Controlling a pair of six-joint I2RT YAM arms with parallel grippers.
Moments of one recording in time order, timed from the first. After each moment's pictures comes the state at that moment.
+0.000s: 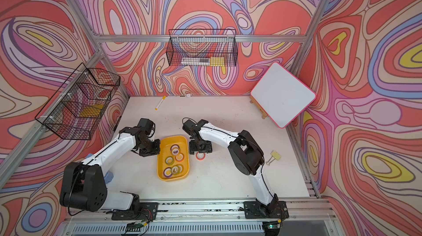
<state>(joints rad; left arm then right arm) -0.15 1.43 0.95 -0.91 0.12 -0.35 0.82 2.12 1.68 -1.05 -0.03 0.70</state>
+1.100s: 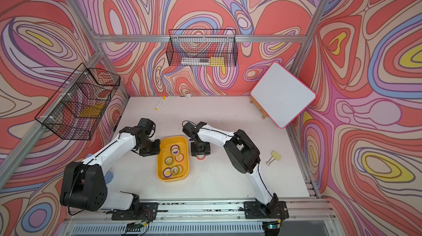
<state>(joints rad) -0.15 1.43 0.96 -0.92 0.12 -0.33 0.82 2.17 1.67 -1.02 -0.03 0.70</state>
